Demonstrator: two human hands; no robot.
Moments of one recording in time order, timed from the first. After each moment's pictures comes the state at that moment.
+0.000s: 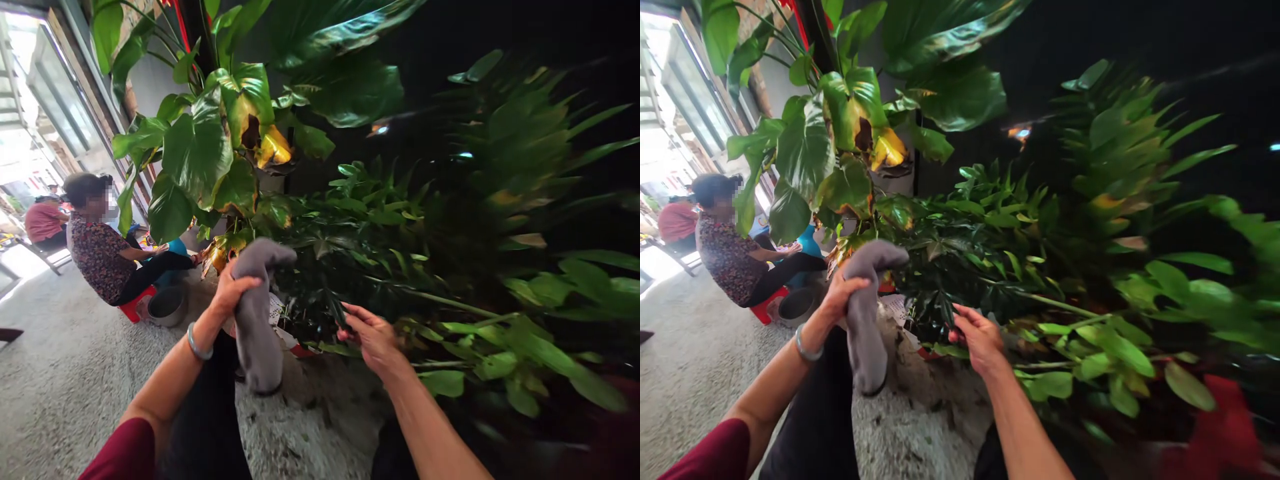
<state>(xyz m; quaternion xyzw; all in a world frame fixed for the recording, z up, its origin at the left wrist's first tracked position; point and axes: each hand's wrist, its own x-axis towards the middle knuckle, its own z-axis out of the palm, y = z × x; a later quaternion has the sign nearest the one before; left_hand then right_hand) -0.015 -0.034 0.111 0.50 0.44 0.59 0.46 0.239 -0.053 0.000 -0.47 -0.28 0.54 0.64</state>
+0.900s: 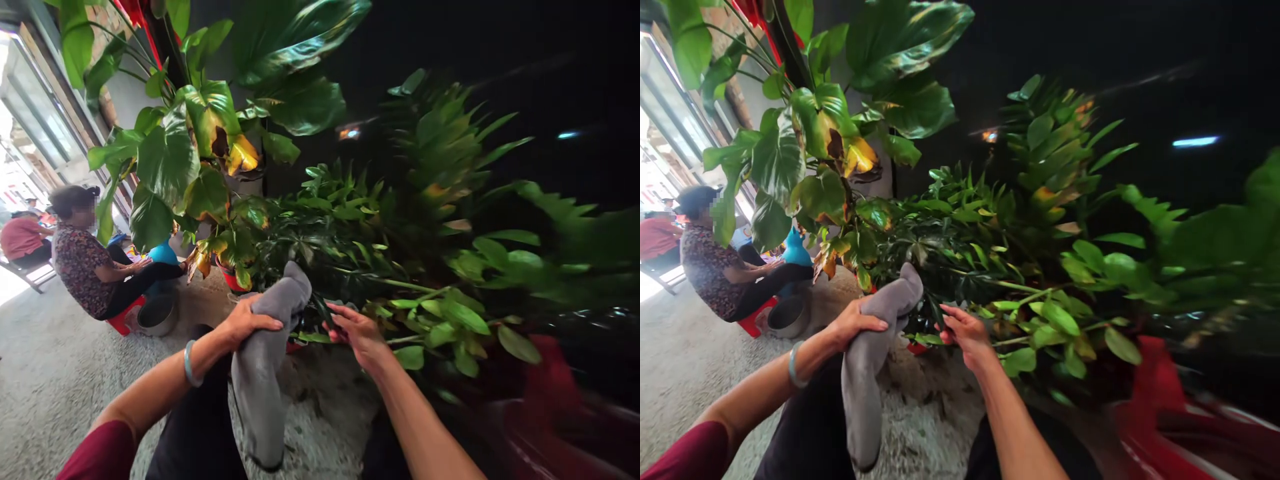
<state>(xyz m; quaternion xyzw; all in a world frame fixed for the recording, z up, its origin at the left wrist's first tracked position) 0.029 -0.083 0.102 0.54 0.42 0.37 0.63 0.266 -0.072 -0.012 -0.51 -0.25 0.56 0.60</state>
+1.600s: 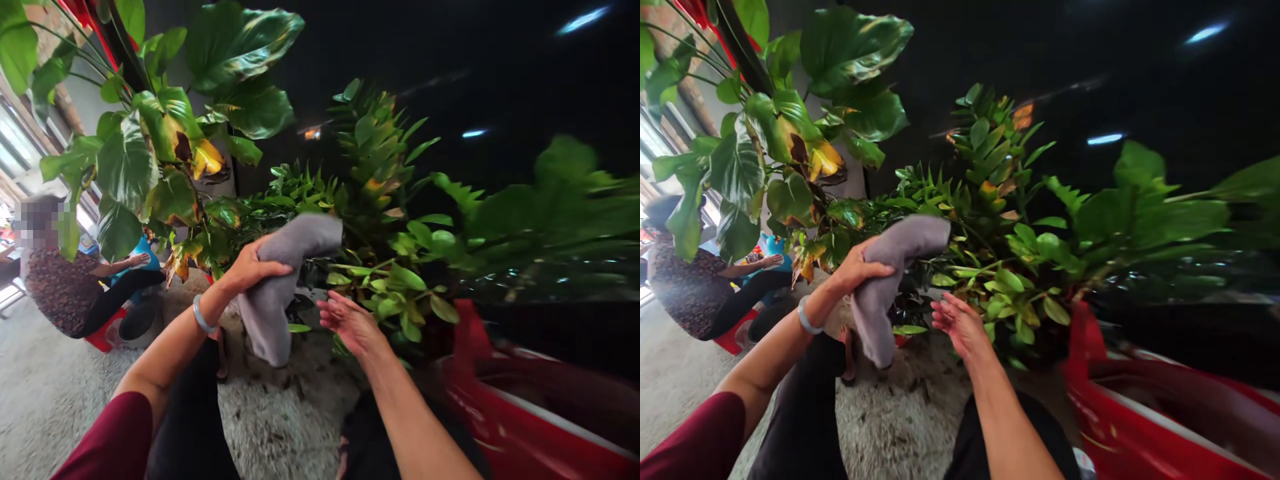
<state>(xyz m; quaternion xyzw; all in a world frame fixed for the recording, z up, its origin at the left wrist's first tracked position) 0.111 -0.033 0.165 0.68 0.28 0.41 0.54 0.306 -0.091 -0.013 -0.45 -0.17 0.55 0.68</state>
